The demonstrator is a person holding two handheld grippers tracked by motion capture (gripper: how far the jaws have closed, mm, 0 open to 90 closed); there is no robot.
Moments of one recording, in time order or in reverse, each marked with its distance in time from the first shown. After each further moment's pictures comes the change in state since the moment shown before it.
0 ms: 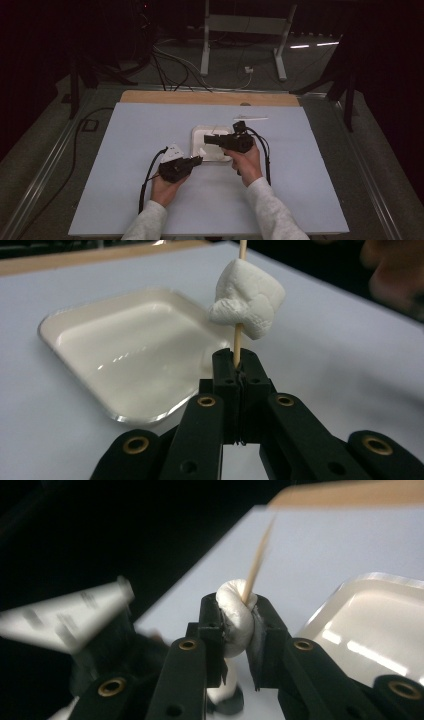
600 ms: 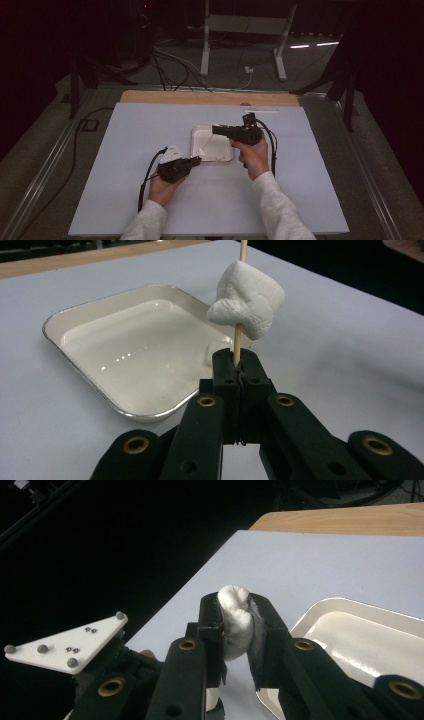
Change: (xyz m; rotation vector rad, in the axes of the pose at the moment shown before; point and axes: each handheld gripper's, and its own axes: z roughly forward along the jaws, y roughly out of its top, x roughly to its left) left arm 0.003 0.000 -0.002 0.000 -0.003 0.026; right arm -0.004 0.019 -0.020 -0.045 -0.045 0.003
